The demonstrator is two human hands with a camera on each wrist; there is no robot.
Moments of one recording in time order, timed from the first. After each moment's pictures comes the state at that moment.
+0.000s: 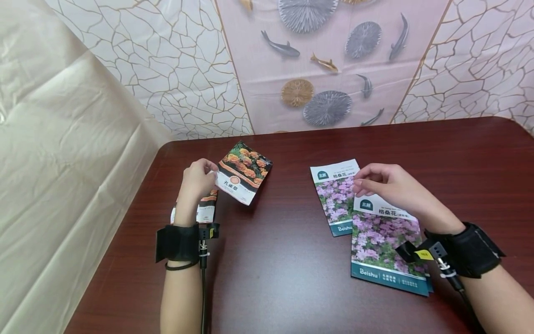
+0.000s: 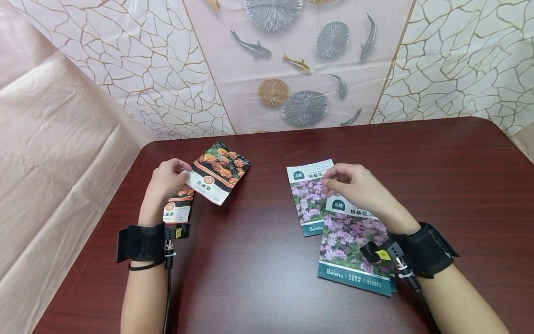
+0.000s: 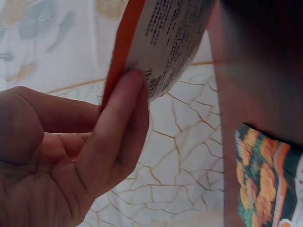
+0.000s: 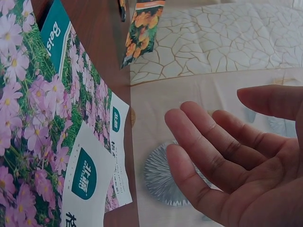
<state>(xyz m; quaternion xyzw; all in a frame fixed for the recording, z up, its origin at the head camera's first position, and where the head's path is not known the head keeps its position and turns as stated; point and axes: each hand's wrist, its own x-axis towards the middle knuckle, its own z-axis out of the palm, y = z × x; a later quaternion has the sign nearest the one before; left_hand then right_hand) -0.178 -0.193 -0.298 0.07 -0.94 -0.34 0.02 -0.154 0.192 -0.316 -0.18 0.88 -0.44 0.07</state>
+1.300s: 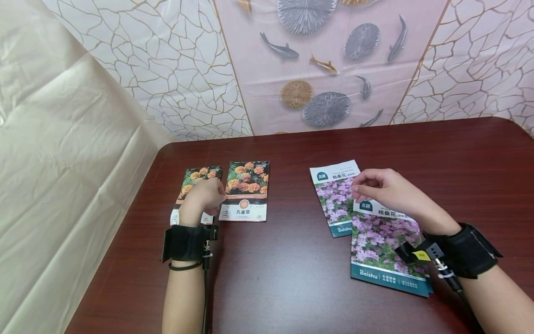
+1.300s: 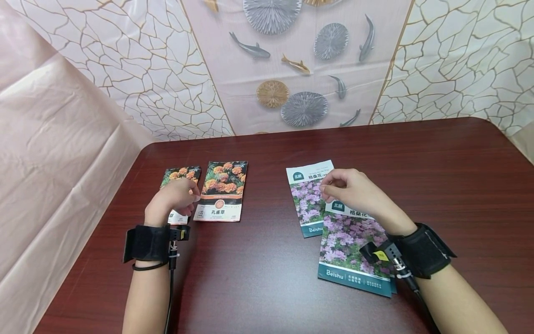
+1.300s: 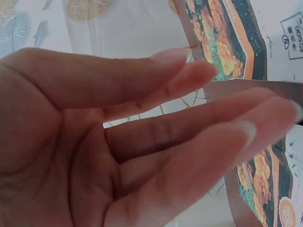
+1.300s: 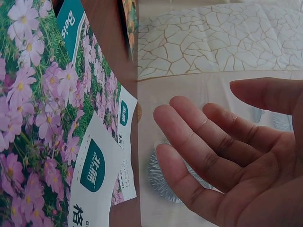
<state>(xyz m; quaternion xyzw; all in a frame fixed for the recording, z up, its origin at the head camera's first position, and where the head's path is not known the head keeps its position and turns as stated) -0.178 -0.190 -0.309 0.02 -0.96 -0.17 -0.20 -0.157 0.191 -0.323 -0.23 0.86 -0.45 0.09</state>
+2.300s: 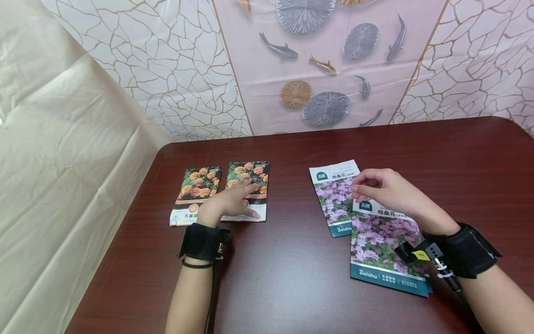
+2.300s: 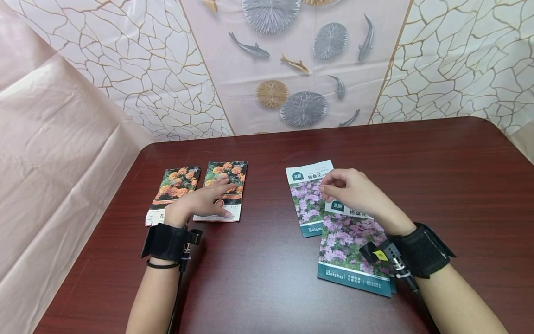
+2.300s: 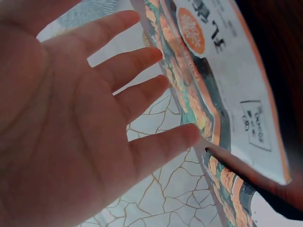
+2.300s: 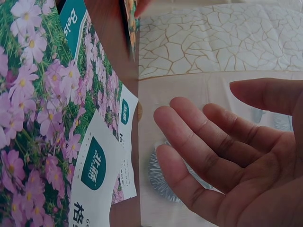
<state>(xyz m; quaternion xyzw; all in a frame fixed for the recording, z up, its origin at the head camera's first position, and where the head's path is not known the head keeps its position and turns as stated) -0.187 -0.160 -0.337 -0.20 -0.93 -0.16 -0.25 -0.156 0.190 -0.322 -0.22 0.87 -0.43 0.08</state>
